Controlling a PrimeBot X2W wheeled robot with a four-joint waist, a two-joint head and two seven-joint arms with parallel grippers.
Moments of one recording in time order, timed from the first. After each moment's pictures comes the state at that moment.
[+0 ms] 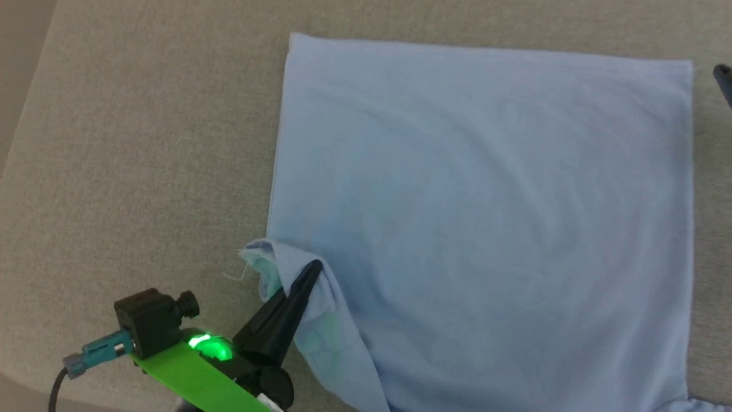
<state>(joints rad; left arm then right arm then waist) 0.07 0.38 -0.37 -0.52 -0.97 -0.02 0.11 -0.73 -0.29 -0.25 0.10 0.16 0.13 1.02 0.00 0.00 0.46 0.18</state>
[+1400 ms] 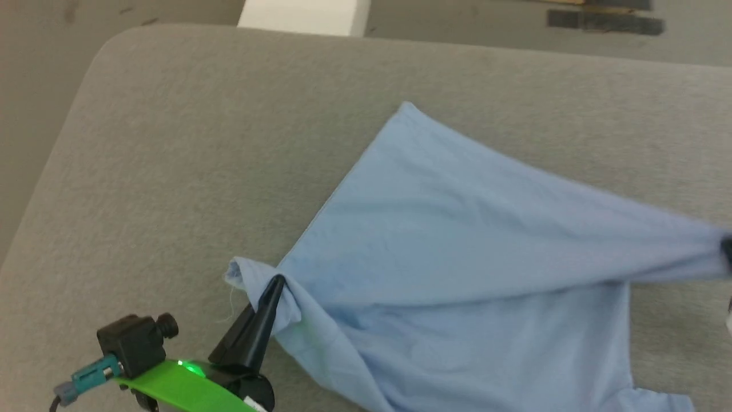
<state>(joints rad) 0.13 0.37 -0.33 -0.44 -0.91 0.05 0.03 -0.13 -0.21 -0.41 -0.15 0.35 0.13 0.74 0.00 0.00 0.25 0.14</state>
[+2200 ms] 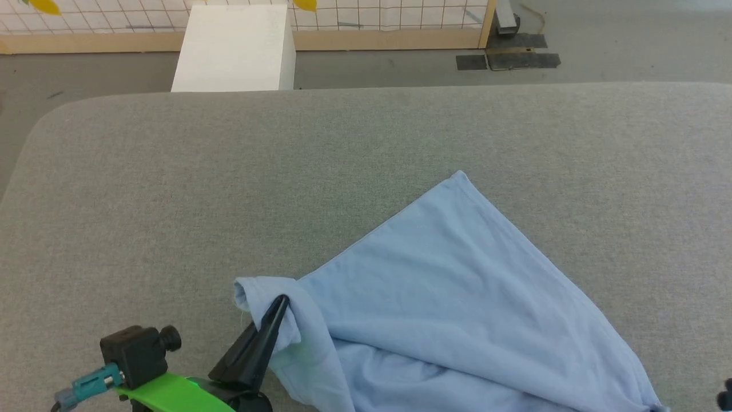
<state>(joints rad) 0.19 0.40 -0.34 -0.51 -0.92 0.08 0.09 0.32 -0.05 -0.34 -0.14 0.36 0.13 0.64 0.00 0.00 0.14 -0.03</state>
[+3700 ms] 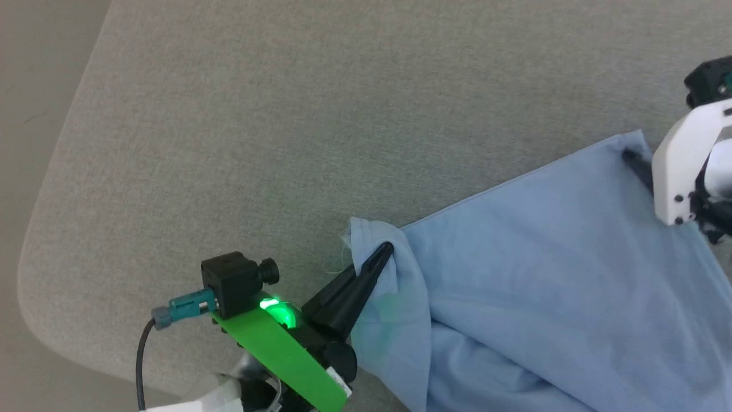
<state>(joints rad) -0.12 0.29 -0.52 -0.36 -0.91 -0.08 0.12 -0.58 -0.40 0.05 0.14 0.31 0.13 0.99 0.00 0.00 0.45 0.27</state>
